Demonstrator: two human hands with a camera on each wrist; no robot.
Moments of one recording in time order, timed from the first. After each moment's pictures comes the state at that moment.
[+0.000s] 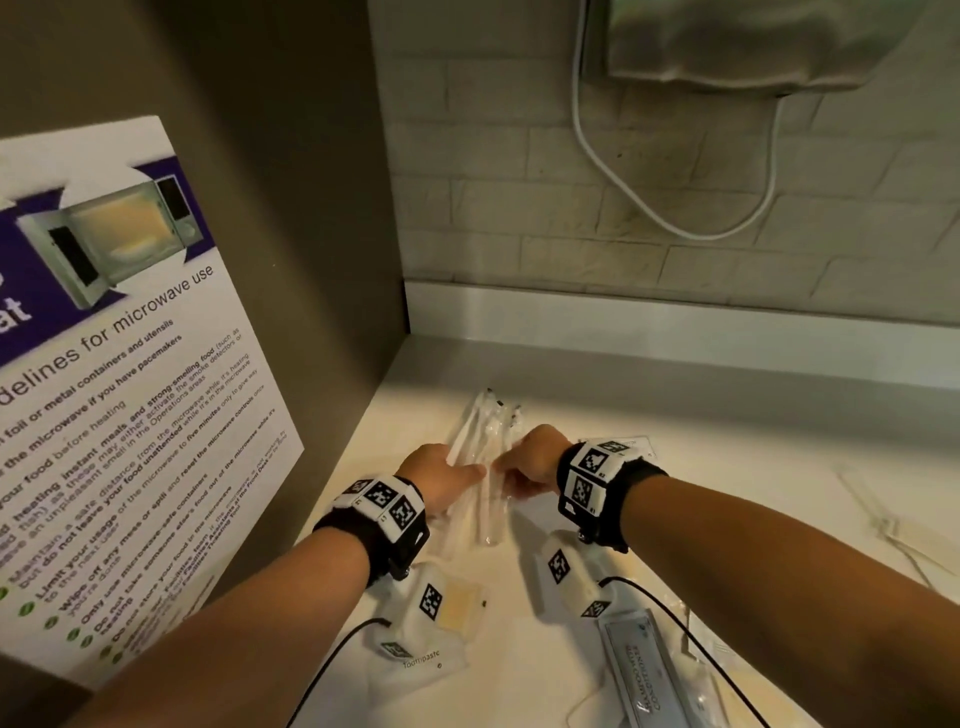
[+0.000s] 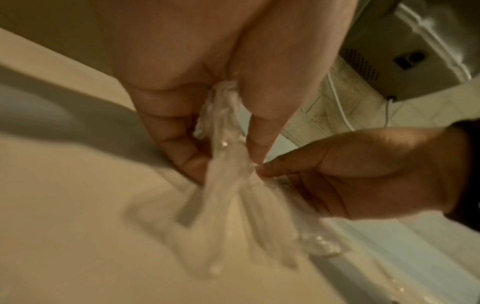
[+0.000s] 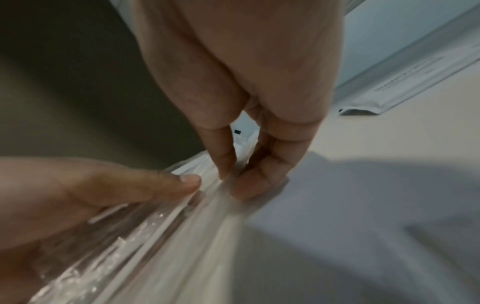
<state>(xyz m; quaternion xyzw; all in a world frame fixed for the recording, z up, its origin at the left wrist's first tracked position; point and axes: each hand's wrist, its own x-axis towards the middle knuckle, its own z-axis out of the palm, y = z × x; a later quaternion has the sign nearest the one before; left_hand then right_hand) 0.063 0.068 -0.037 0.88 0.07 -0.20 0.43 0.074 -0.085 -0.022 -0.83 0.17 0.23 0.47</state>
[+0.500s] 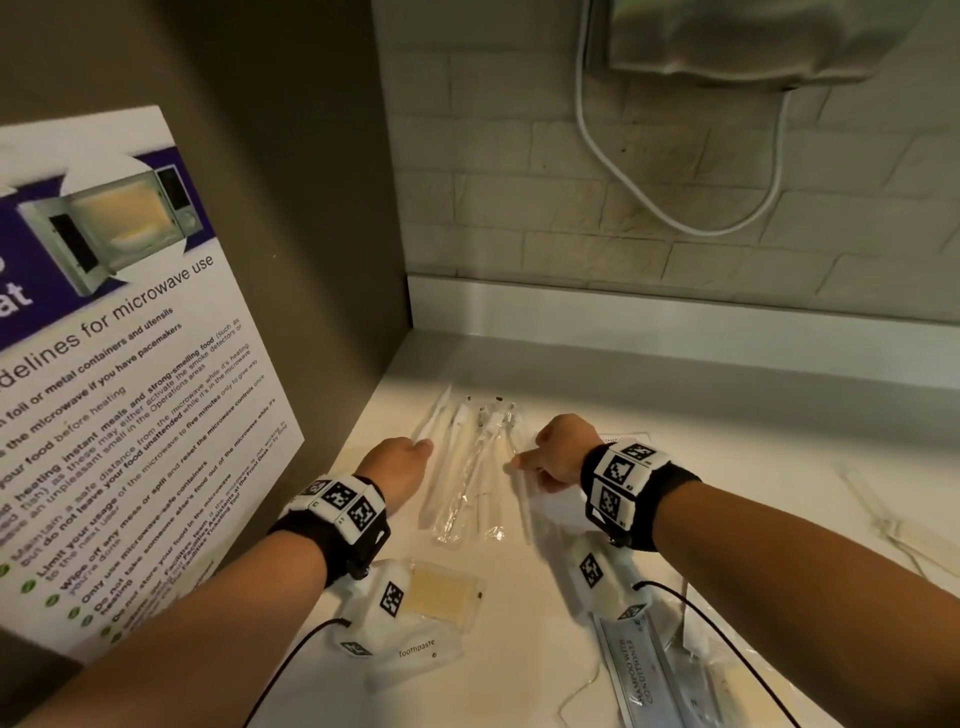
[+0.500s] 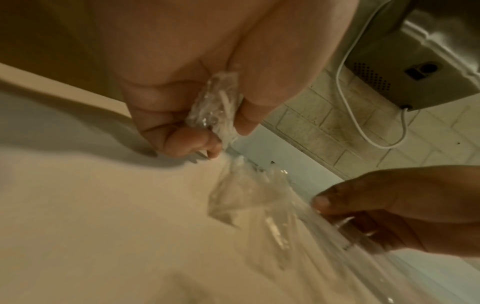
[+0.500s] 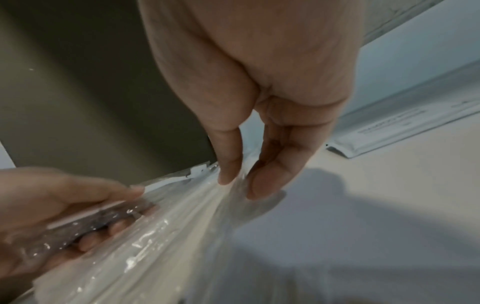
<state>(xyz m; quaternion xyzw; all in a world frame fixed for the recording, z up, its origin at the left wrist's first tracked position) 0.071 0.098 -0.046 0.87 0.13 -0.17 0.44 0.067 -0.109 -0.018 -0.90 0.16 0.19 0.36</state>
